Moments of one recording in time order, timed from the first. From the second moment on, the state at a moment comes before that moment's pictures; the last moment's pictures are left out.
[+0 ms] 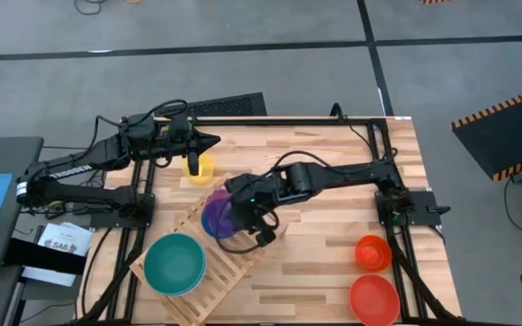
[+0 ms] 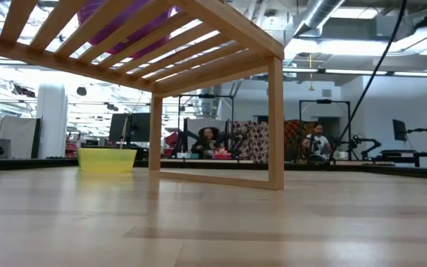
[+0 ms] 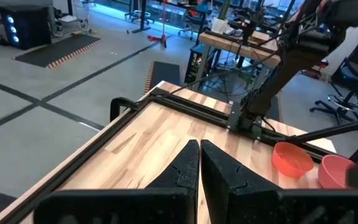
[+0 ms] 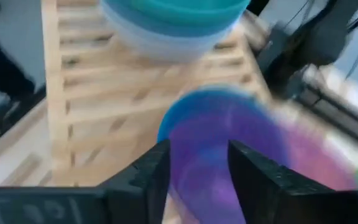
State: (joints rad) left arm 0.29 0.90 0.97 -0.17 -0.04 -0.22; right arm 0.17 2.08 2.26 -0.92 -0.11 -0.41
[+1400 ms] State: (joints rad) left arm 0.29 0.80 0.70 0.03 -0.09 -0.31; right arm -0.18 1.21 1.09 -0.63 -0.22 0.30
